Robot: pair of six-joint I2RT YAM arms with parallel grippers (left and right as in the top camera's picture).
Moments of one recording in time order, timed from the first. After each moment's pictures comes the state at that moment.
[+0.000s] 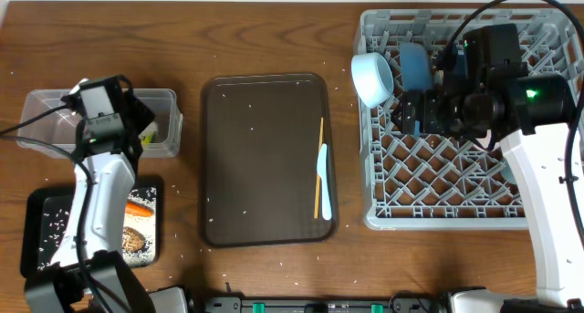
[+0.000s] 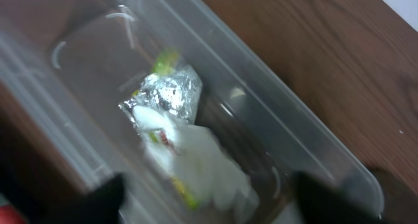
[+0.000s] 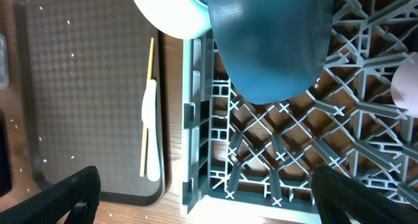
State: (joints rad) left arm 0.26 1.46 0.95 -0.34 -0.23 -0.55; right arm 0.14 1.49 1.59 -1.27 -0.19 0.20
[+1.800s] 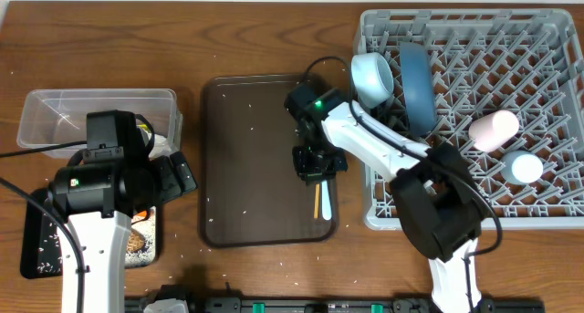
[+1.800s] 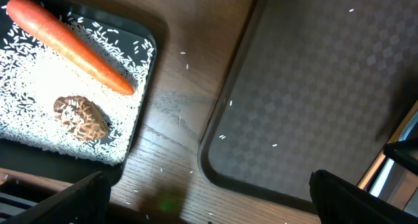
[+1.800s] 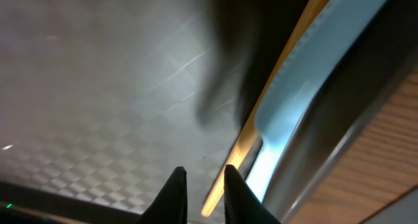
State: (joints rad) left arm 0.12 1.12 1.12 -1.29 0.04 -0.33; right arm 0.65 2.13 1.56 -1.11 -0.24 0.47
